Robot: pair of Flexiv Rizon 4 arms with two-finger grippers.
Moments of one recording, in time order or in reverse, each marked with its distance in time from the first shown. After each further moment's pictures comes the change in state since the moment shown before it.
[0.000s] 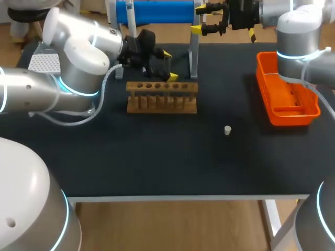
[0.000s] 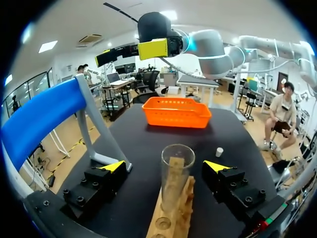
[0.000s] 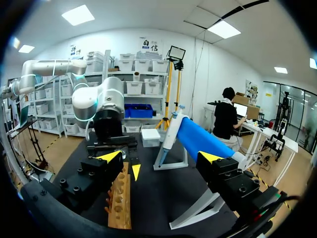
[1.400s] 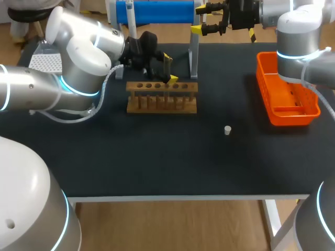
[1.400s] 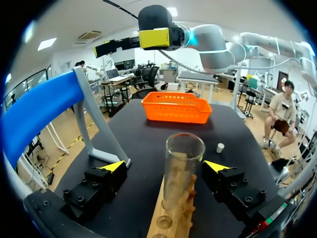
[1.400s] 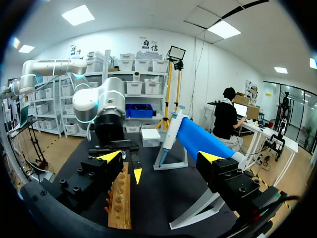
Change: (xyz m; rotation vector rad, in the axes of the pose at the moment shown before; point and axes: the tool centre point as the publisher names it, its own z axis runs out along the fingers) left arm -0.004 0.010 0.008 -0.037 0.016 -0.008; right arm 0.000 0.000 0.000 0.000 0.000 0.000
